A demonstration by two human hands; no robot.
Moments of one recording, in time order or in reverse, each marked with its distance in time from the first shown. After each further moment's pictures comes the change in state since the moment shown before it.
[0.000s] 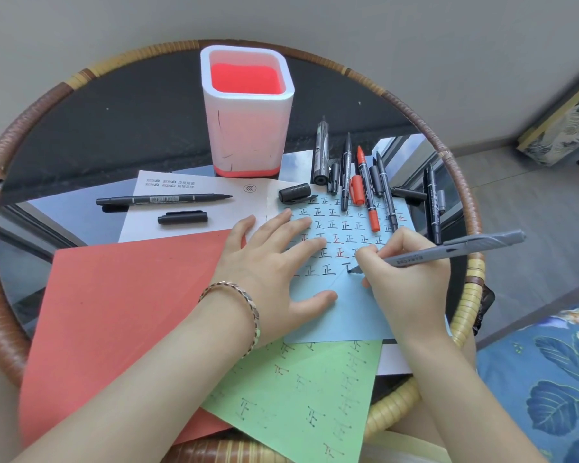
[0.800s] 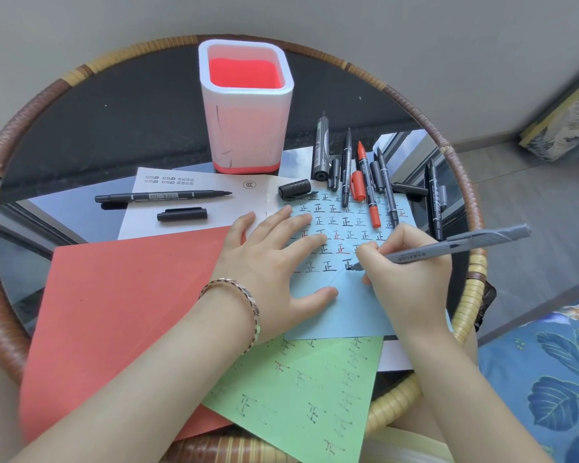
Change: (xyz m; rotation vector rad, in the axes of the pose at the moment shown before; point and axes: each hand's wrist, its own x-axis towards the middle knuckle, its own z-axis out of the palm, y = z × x) left_hand 0.000 0.000 0.001 -0.004 0.012 -0.001; right_hand -0.001 0.000 0.000 0.034 0.005 -0.032
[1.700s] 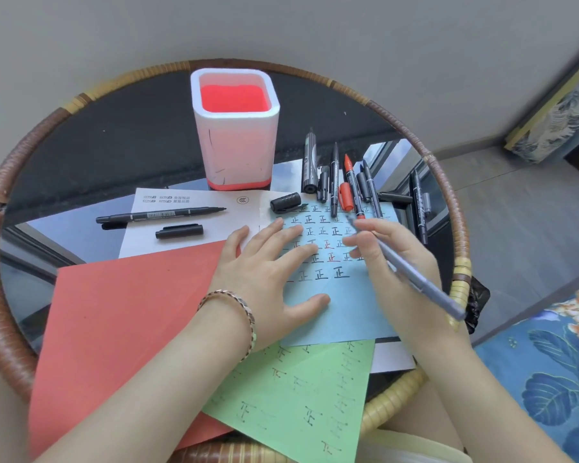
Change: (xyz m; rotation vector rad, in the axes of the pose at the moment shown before) left_hand 0.001 -0.001 -0.001 0.010 -0.012 0.008; right_hand 0.001 -0.004 -0.016 0.111 -0.240 -0.166
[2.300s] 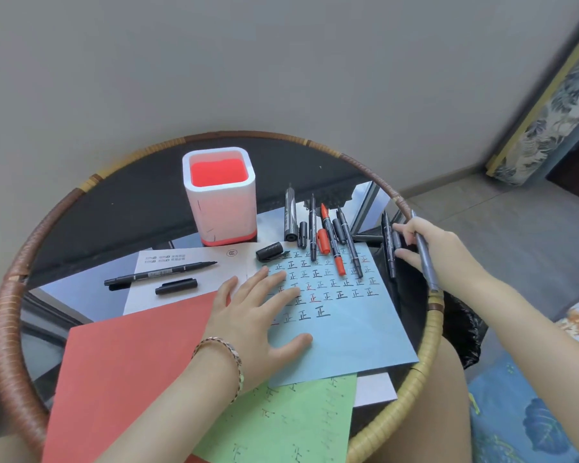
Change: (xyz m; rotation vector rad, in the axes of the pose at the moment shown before) left_hand -0.002 0.004 -0.002 0.010 0.011 0.004; right_hand 0.075 0.048 -0.100 -0.556 -0.184 -0.027
